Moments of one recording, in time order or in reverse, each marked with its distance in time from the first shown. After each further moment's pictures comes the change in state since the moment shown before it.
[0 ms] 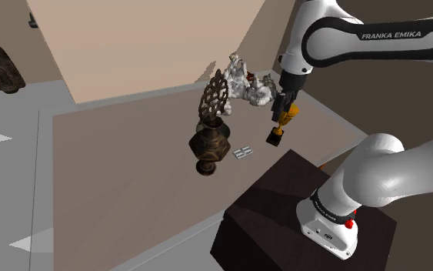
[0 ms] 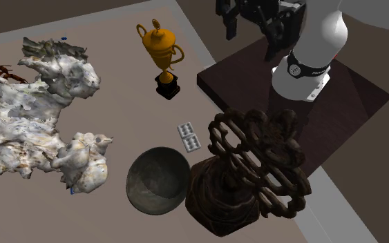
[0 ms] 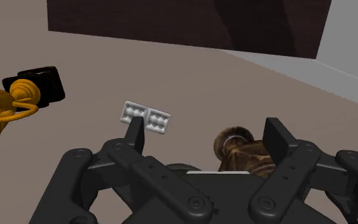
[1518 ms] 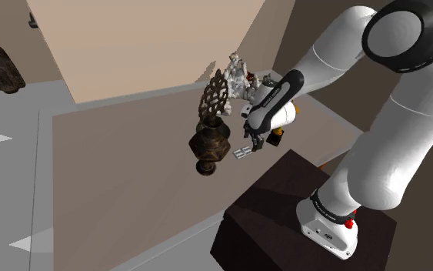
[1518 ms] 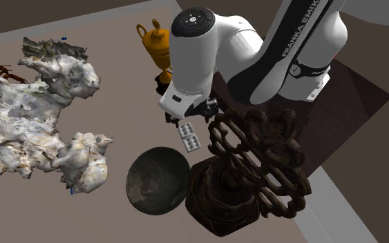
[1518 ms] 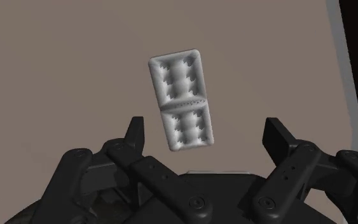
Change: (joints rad) arm 0.165 0.879 -0.224 -0.071 0.169 1.067 -1.252
